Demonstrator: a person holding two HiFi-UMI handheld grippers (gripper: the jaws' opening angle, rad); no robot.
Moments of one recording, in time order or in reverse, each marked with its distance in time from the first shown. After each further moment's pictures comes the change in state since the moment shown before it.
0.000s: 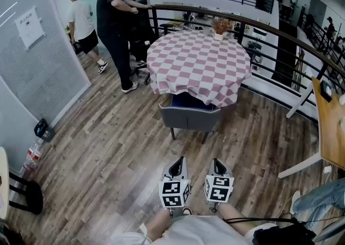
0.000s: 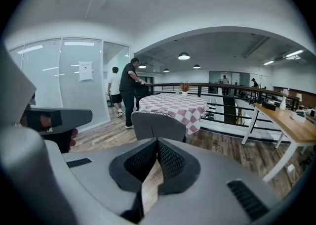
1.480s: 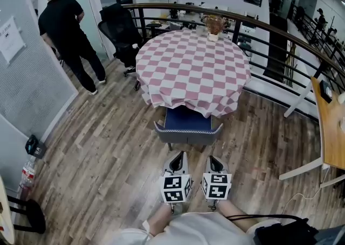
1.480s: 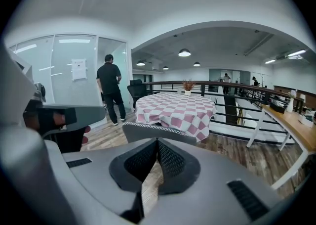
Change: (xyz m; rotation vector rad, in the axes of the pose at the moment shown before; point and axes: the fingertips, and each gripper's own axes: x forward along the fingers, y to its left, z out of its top) left arm 0.152 0.072 0.057 0.016 0.005 -0.077; right arm 0.144 0.016 0.072 0.008 0.021 -0.008
